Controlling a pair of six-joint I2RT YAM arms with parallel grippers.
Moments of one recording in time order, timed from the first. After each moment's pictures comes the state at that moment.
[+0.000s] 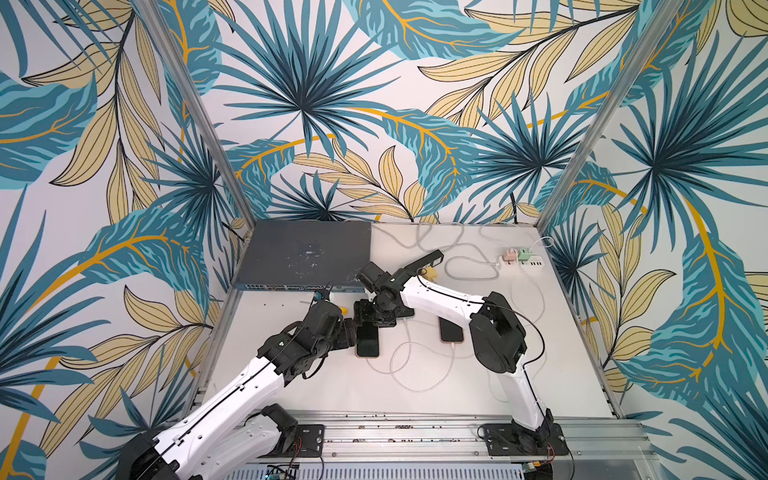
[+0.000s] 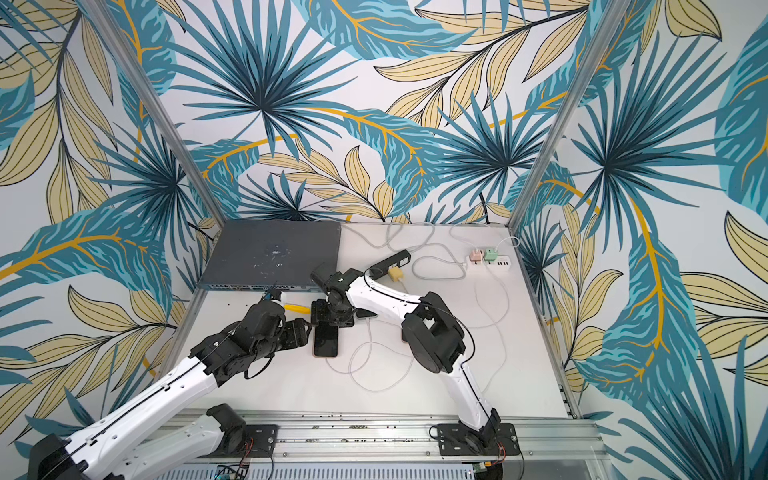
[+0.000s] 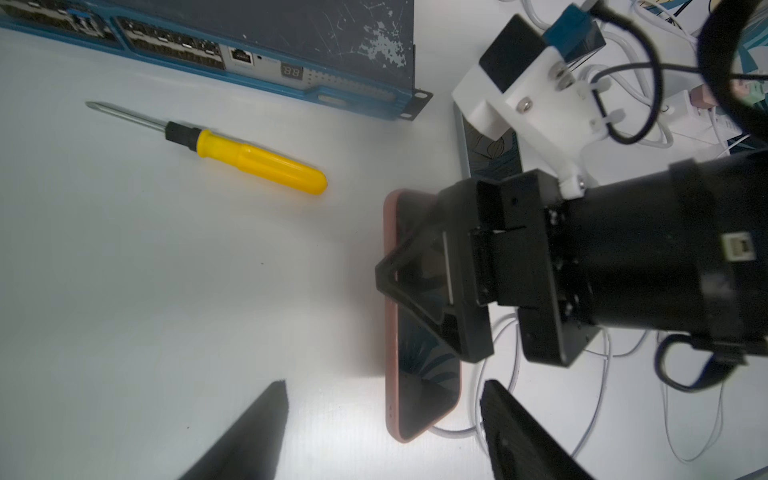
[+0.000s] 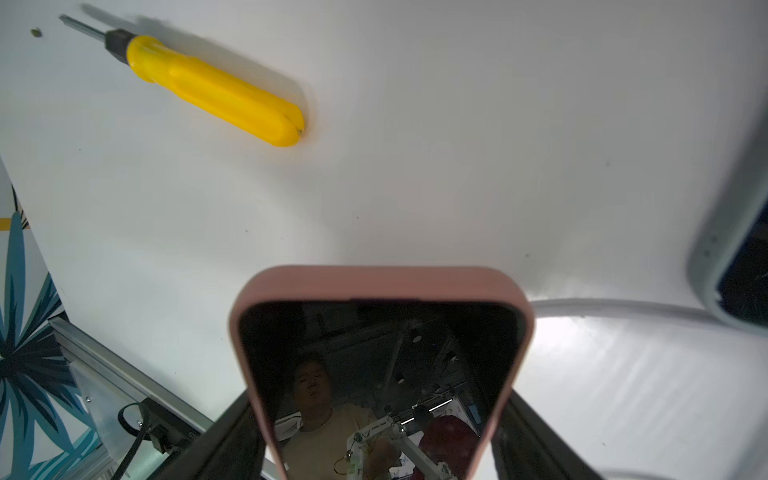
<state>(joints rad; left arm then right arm) -0.59 0.92 0.69 -0.61 -0.12 -0.71 1.00 2.20 1.82 -0.84 -0.22 0.80</state>
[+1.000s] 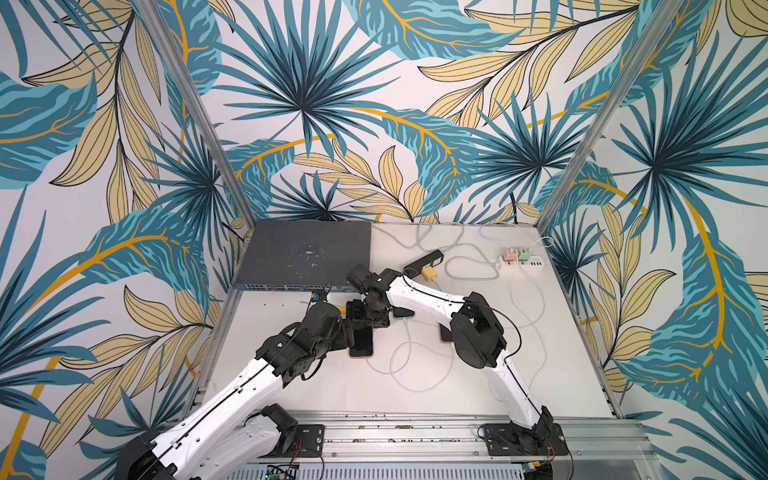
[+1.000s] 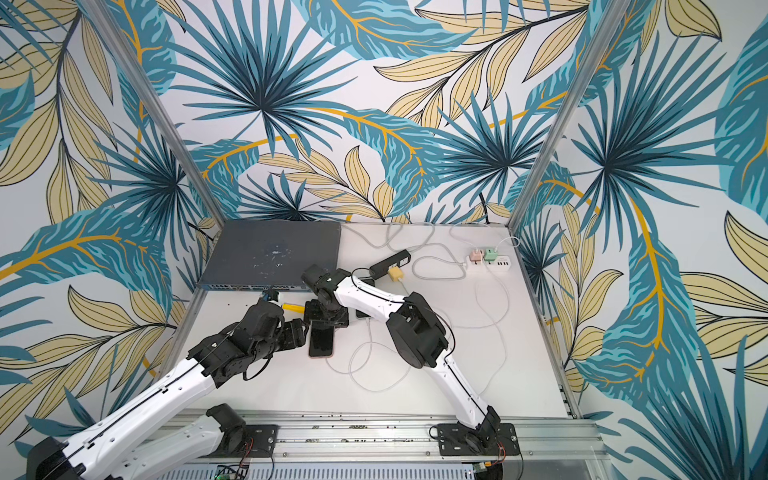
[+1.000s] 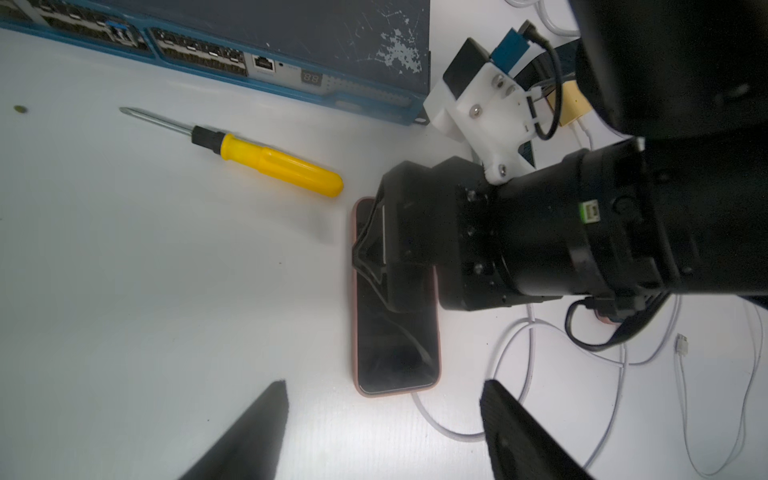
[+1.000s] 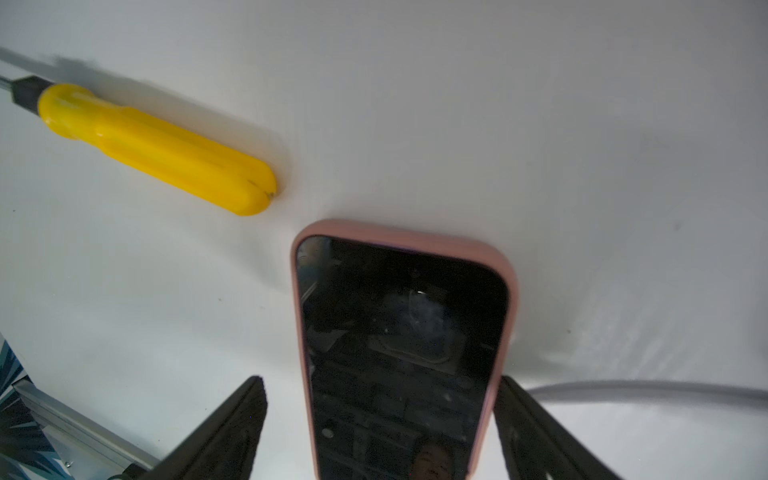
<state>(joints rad) -0.59 0.91 0.69 -0.63 -0.15 -0.71 1.02 2.36 2.02 -0.93 -0.17 0.85</state>
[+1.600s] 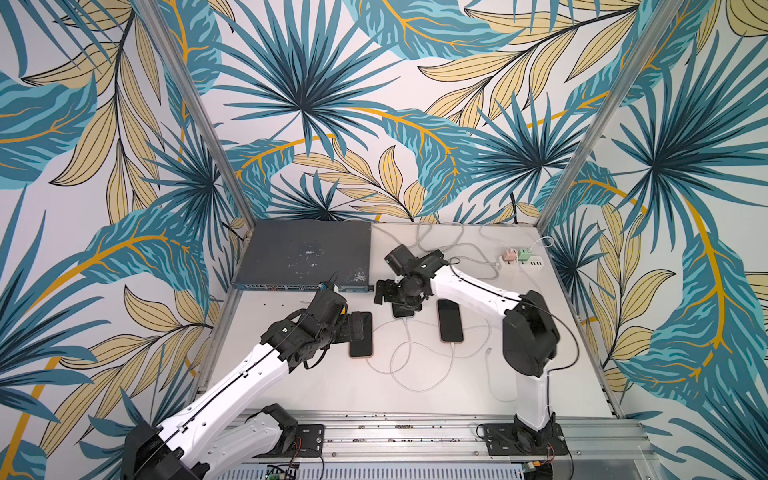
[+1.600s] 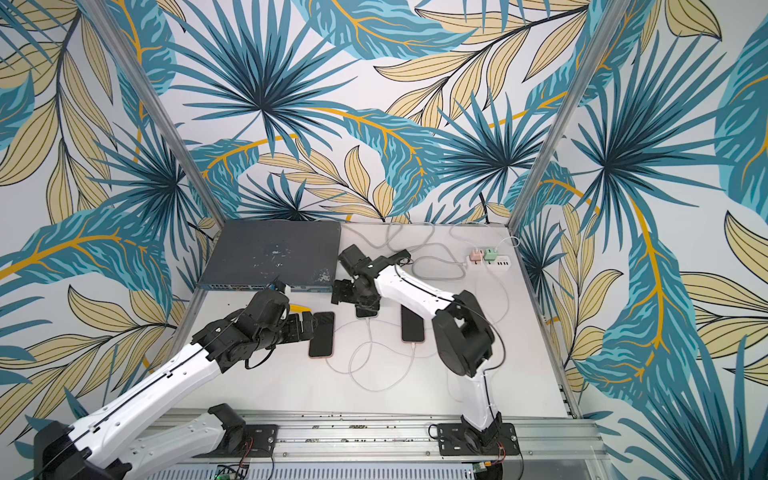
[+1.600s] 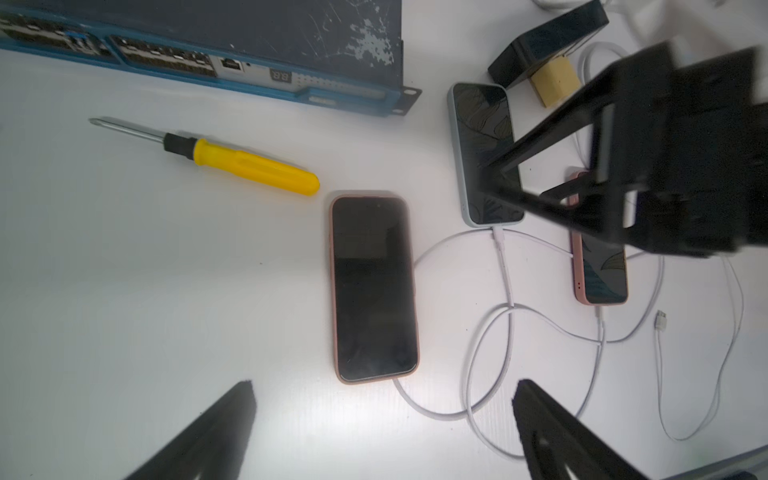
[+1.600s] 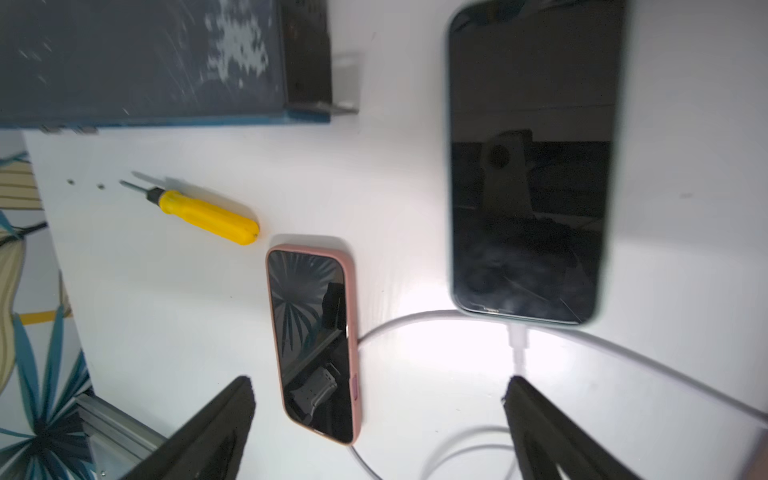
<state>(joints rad) -0.59 1.05 0.86 -0.73 -0.07 -0.67 0.82 1.91 1.58 -0.77 -0.10 0.78</state>
